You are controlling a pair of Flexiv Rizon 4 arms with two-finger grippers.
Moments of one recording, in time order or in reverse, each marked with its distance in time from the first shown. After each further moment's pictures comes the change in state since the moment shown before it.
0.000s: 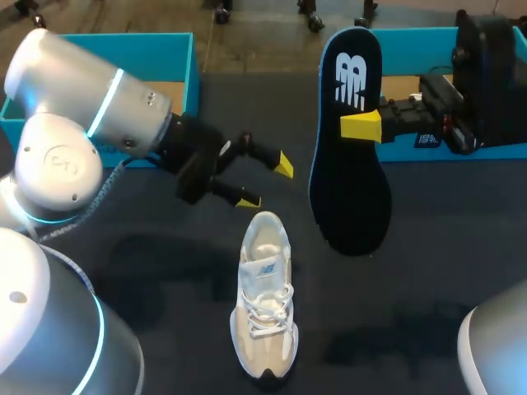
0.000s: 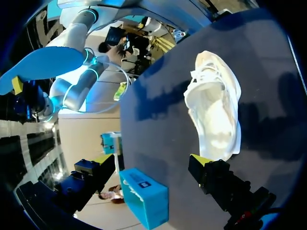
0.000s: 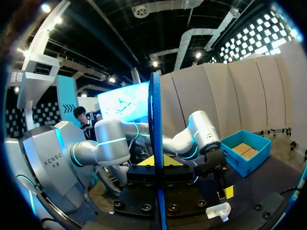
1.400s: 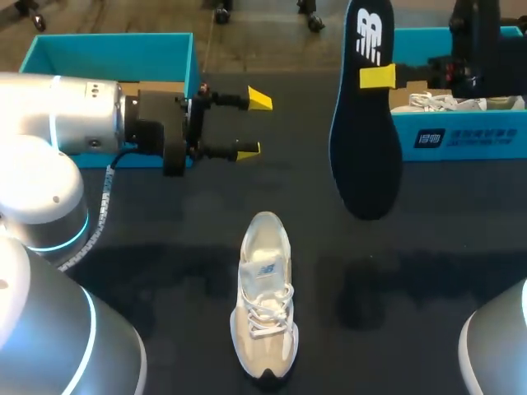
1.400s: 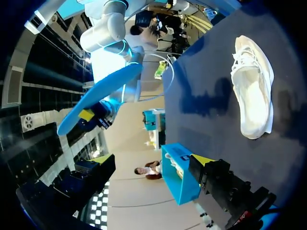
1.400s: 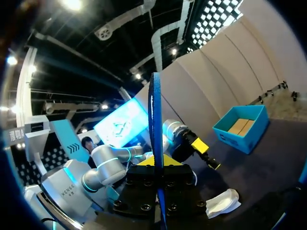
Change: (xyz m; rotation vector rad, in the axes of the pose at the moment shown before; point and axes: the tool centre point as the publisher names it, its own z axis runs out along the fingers) left arm -0.069 0.032 -0.070 -0.207 -0.381 -0.007; right arm -0.107 -0.001 -0.036 -0.066 0.025 0.384
